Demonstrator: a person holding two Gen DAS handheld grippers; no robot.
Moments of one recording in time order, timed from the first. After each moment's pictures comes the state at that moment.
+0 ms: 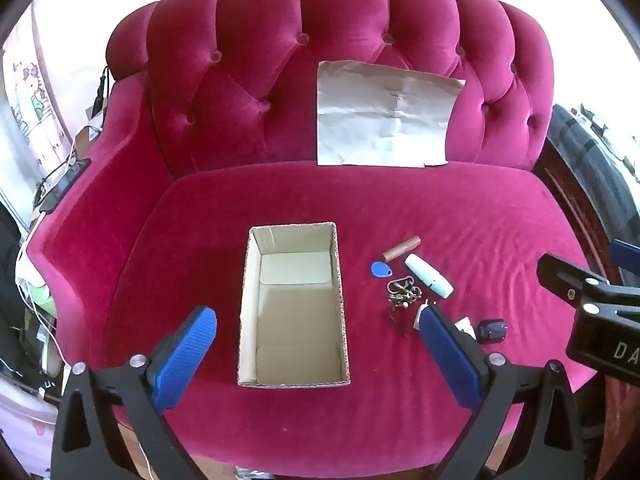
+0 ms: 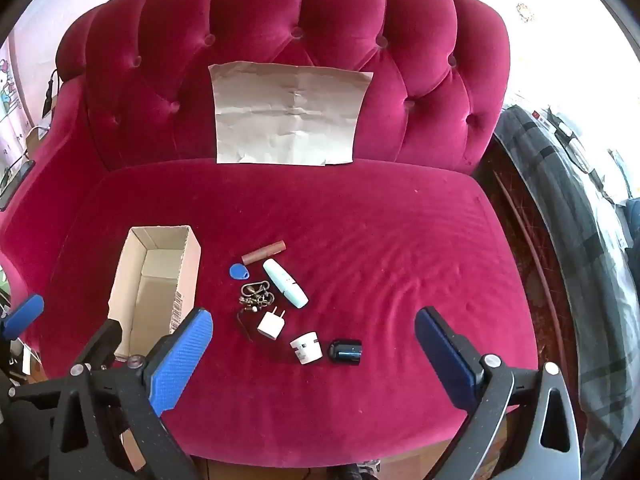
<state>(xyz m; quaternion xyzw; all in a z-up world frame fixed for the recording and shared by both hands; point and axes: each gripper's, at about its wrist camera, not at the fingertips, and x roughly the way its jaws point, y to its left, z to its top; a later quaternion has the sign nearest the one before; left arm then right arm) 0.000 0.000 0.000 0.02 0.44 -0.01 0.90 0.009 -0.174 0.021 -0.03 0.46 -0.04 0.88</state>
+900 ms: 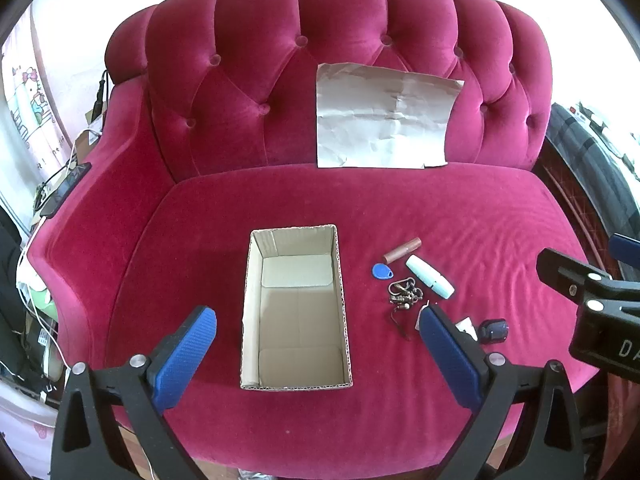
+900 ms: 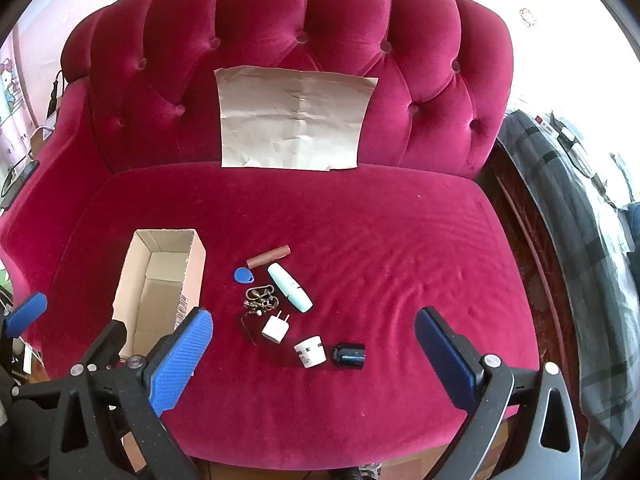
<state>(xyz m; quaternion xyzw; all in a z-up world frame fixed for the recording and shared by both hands) 0.000 0.001 0.001 0.03 0.43 0.00 0.90 0.011 -0.170 0.025 -0.03 0.46 -0.04 0.89</state>
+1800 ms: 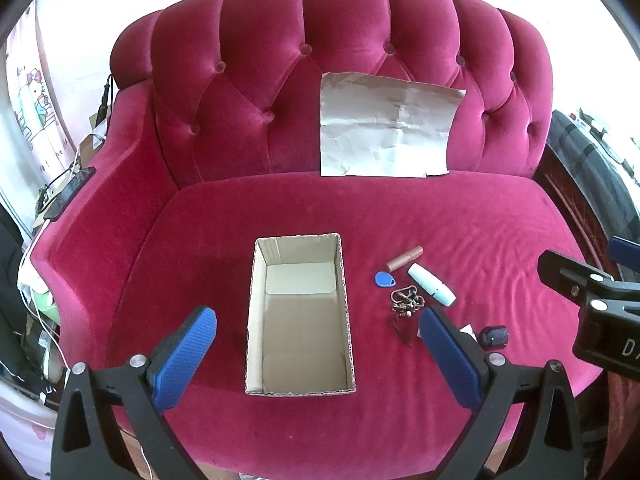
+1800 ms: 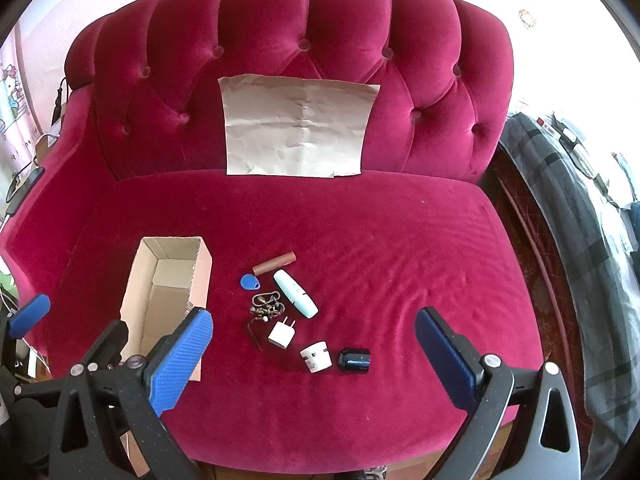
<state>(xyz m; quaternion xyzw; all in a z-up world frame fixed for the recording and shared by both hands) -0.001 0.005 0.007 0.03 0.42 0.00 0.91 0.008 -0.168 0.031 -0.02 0.45 -0.03 0.89</state>
